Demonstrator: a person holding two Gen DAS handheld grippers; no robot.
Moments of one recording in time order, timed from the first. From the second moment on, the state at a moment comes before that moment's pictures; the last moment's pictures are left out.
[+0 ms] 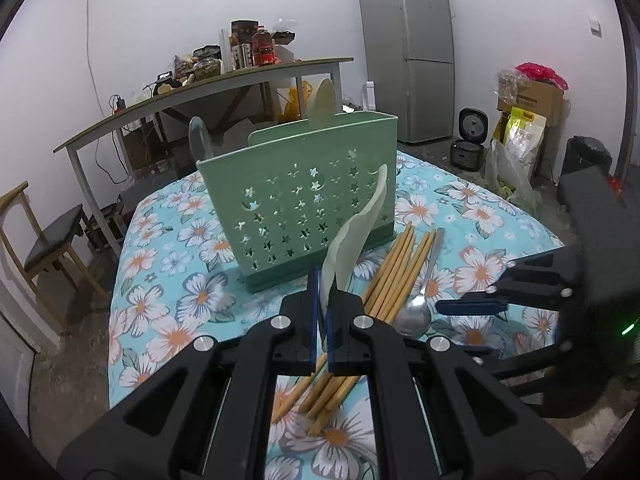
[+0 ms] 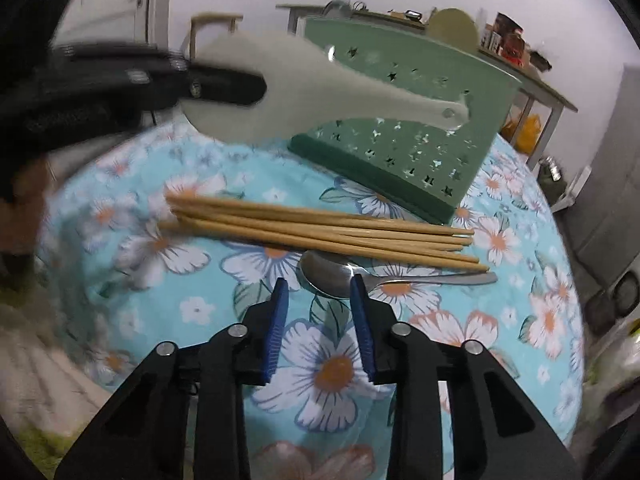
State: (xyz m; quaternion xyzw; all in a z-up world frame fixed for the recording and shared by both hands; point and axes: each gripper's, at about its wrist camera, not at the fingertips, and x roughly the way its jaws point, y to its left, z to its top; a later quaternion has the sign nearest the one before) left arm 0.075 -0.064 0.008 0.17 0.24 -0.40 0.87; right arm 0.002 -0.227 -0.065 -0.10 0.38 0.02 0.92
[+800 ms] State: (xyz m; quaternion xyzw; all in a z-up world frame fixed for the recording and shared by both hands) left arm 0.068 -0.033 0.022 0.13 0.22 -0.38 0.89; right arm 0.014 -0.184 -0.076 -0.23 0.36 -0.10 0.90
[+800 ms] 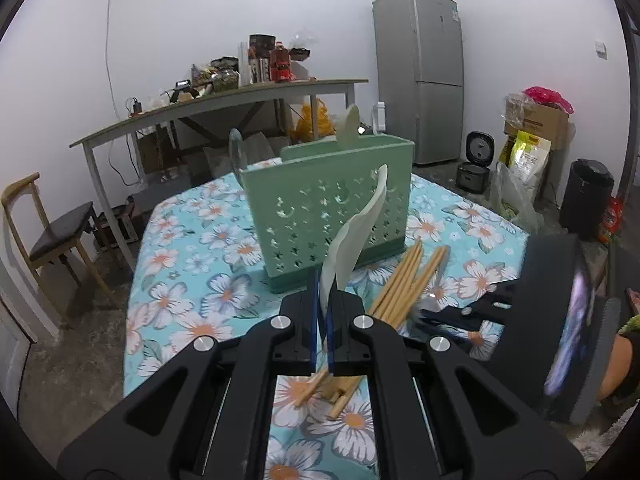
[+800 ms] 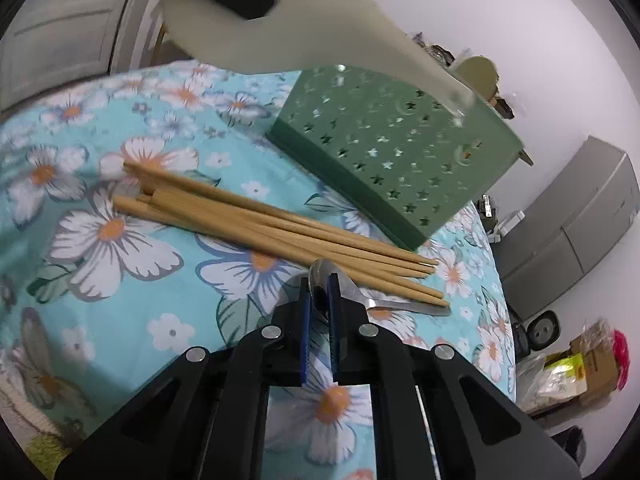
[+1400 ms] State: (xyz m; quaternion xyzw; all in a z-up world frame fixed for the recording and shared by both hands) left arm 0.100 -0.007 0.090 0.17 0.18 -0.32 0.91; right arm -0.017 -0.222 -0.017 -0.14 0.32 -0.11 0.93
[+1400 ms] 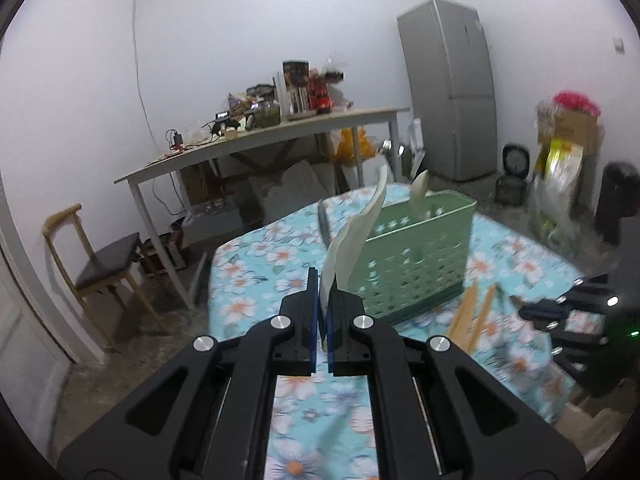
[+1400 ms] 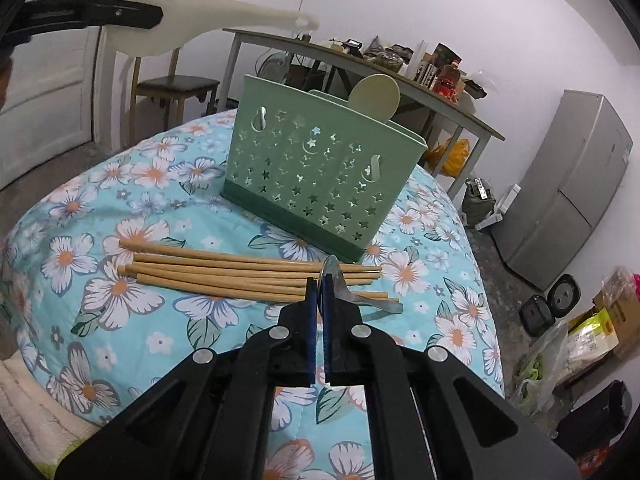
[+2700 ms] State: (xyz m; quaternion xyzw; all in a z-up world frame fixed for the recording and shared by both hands) left arm 0.194 -0.099 0.124 0.51 0.35 -0.37 0.70; right arm -0.023 -0.233 -0.016 -0.10 0.30 -0.09 0.95
